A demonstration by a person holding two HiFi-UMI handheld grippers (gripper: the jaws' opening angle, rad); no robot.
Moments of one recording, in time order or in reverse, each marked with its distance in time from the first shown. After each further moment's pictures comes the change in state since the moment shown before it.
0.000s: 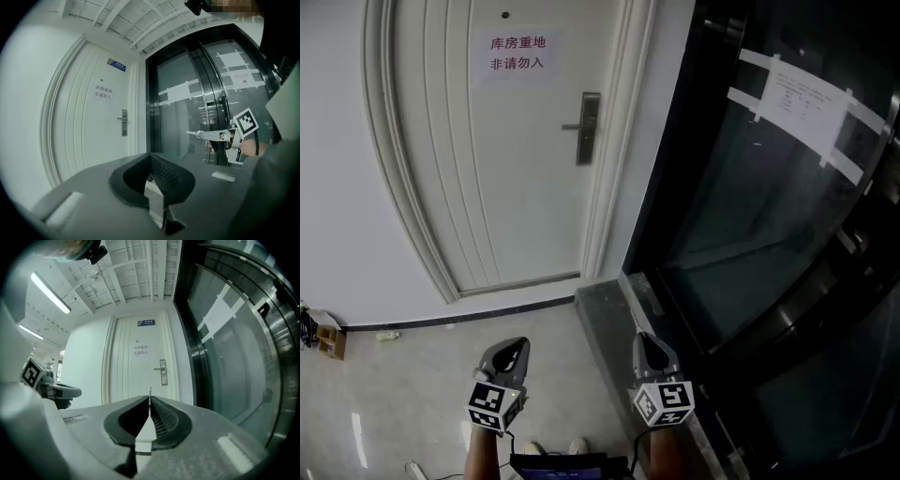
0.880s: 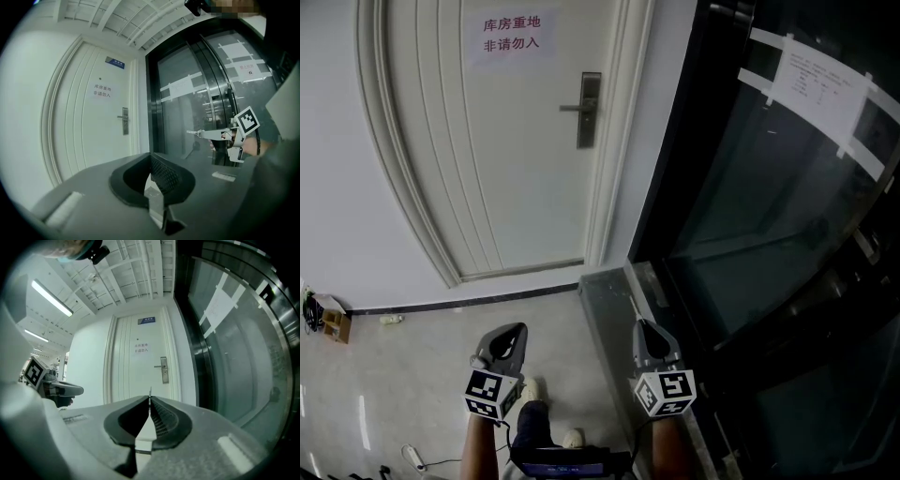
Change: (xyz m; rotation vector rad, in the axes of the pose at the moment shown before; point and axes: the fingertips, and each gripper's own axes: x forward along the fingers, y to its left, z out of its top) left arm 0.045 -0.018 -0.003 0.020 0.015 0.063; right arm 0.026 -0.047 -0.010 -0.009 0.012 0.073
